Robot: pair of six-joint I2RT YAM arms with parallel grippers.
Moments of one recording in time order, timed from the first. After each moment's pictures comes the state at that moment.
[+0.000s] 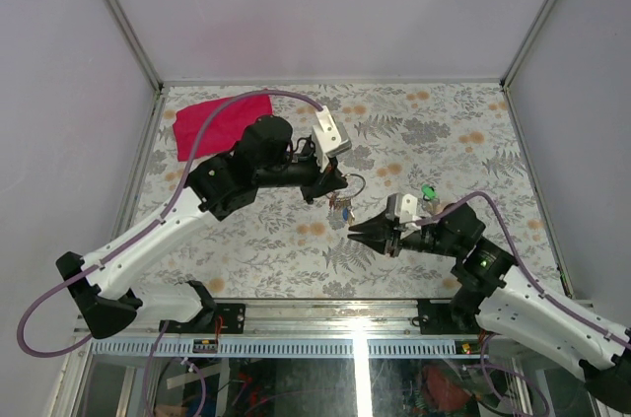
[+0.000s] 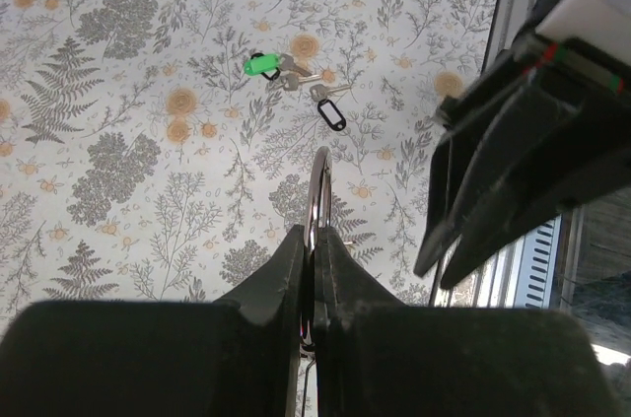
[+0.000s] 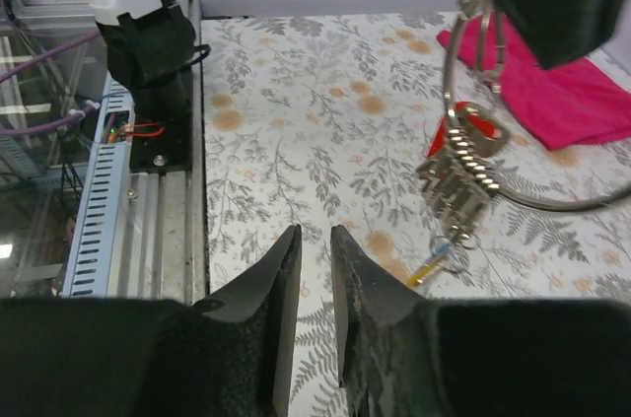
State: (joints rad) left arm -0.85 1.25 1.37 -0.52 0.42 0.10; right arm 0.80 0.61 0.49 0.07 -0.55 -0.09
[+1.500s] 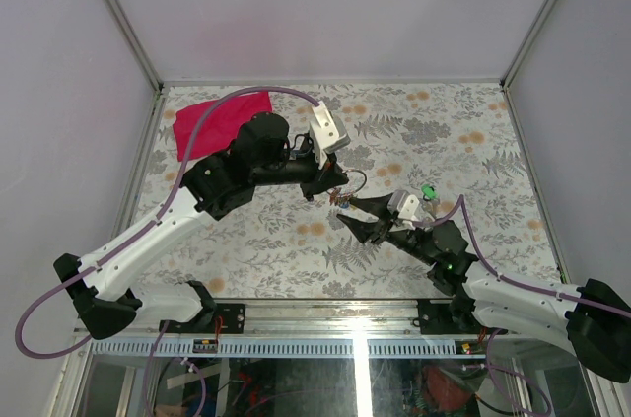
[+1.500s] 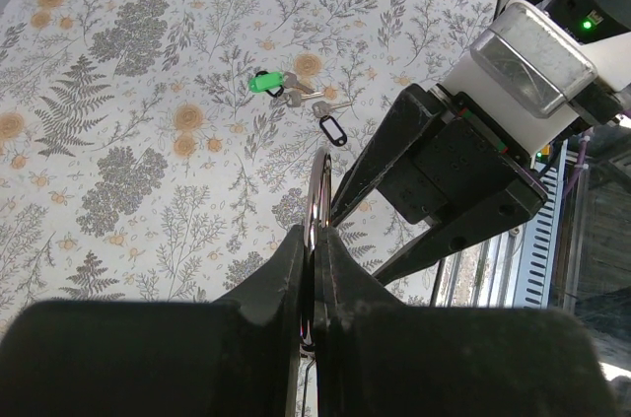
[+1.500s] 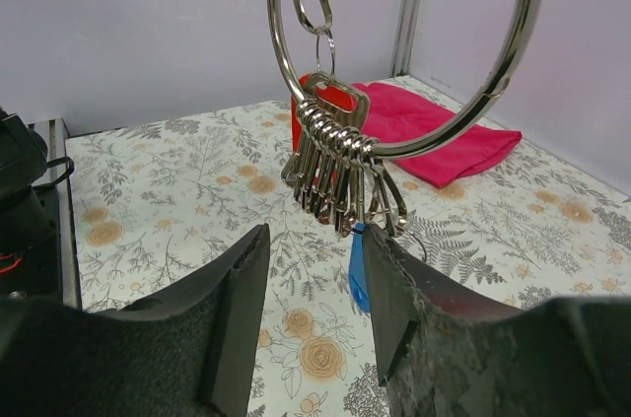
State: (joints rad) left arm -0.85 1.25 1.40 -0.51 0.41 0.08; right arm 0.91 0.88 0.21 0.91 -0.15 -0.01
